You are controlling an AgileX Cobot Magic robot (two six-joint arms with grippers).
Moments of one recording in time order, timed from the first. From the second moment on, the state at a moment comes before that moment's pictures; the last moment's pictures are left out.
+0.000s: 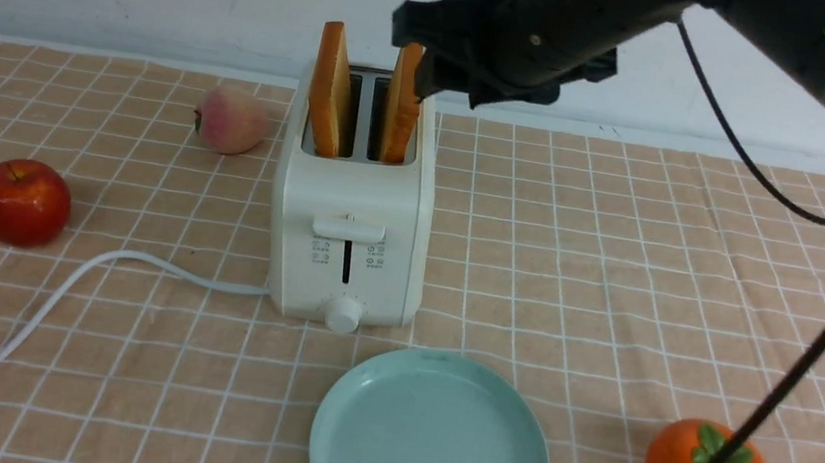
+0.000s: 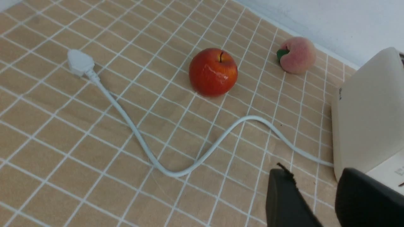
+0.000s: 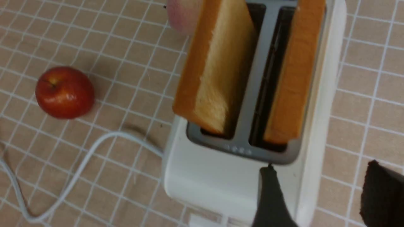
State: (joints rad) right arm 0.59 1.96 -2.08 0.05 0.92 0.32; left arm -0.17 0.42 -0.61 0.37 0.77 -0.89
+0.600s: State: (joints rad) right arm 0.55 2.15 -2.16 0.09 0.69 0.38; left arm -0.21 0.42 -0.61 0.07 0.70 -0.57
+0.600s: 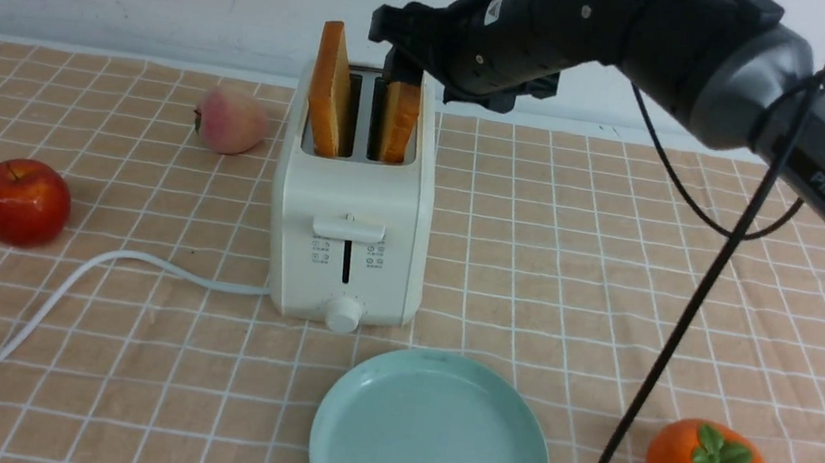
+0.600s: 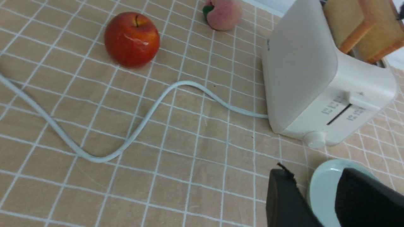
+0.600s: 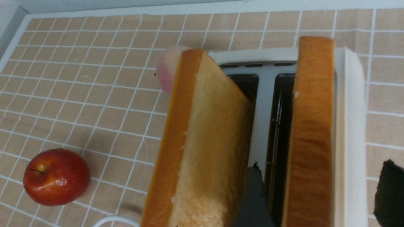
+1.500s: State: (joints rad) right arm 0.53 1.85 -2.16 -0.17 0.79 0.26; left arm -0.21 0.42 -0.61 0.01 0.64 -0.51
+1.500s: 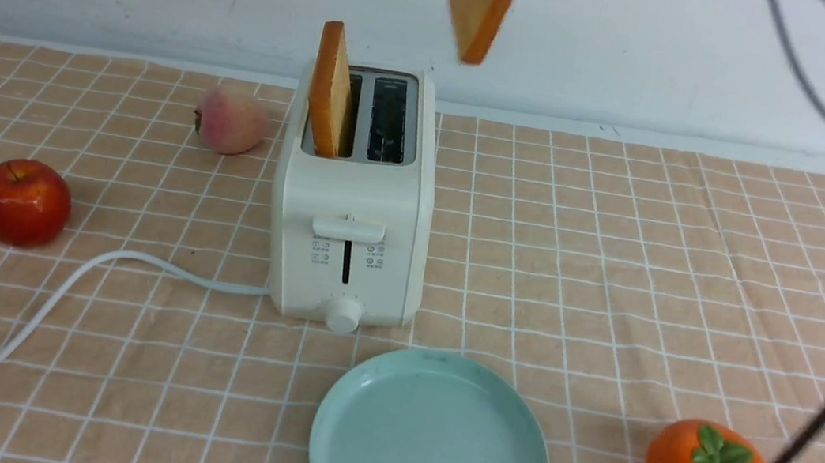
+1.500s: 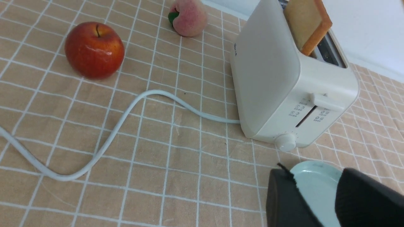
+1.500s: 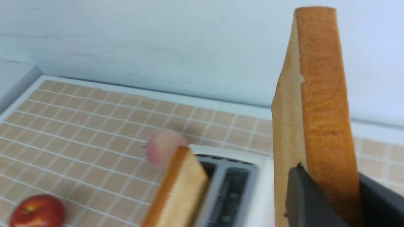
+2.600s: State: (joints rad) right arm 0.49 1.68 -1.05 0.95 0.57 -0.15; left arm -0.21 0.76 -0.61 -0.15 0.46 -0.51
